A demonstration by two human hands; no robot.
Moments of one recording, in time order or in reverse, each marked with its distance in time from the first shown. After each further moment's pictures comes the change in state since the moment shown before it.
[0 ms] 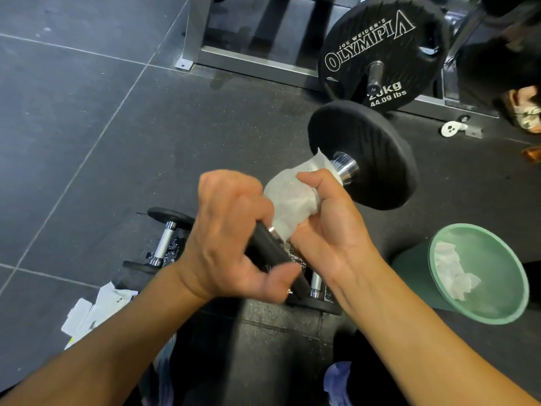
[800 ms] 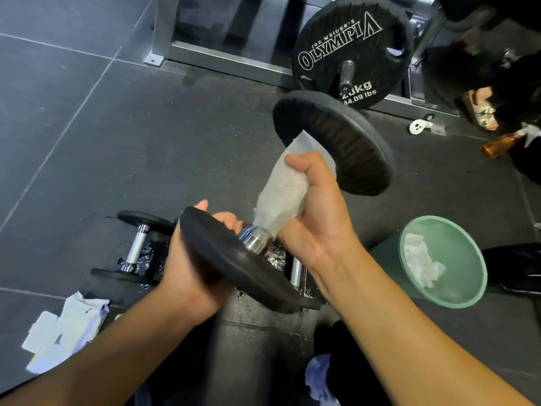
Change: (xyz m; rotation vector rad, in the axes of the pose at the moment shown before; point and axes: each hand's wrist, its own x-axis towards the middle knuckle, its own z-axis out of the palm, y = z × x) left_hand -0.013 0.022 0.018 -1.420 0.400 -1.785; right_hand -0.003 -0.018 0.006 -0.093 0.055 -0.032
